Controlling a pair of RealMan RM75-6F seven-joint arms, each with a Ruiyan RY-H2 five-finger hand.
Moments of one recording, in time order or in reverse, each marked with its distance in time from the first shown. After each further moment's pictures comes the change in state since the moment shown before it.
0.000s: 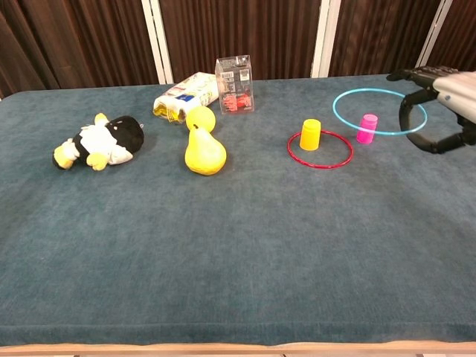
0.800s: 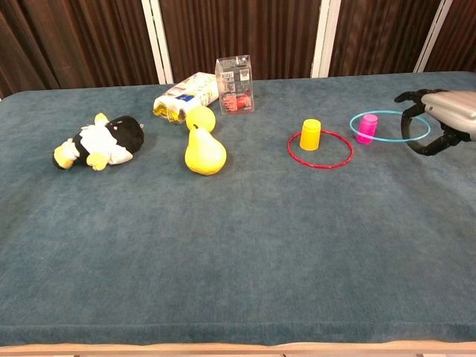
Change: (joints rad) left arm -0.013 -0.008 -0.011 -0.003 -0.039 -0.030 0.028; right arm 0.126 -0.182 0.028 0.425 0.131 -0.278 0.170
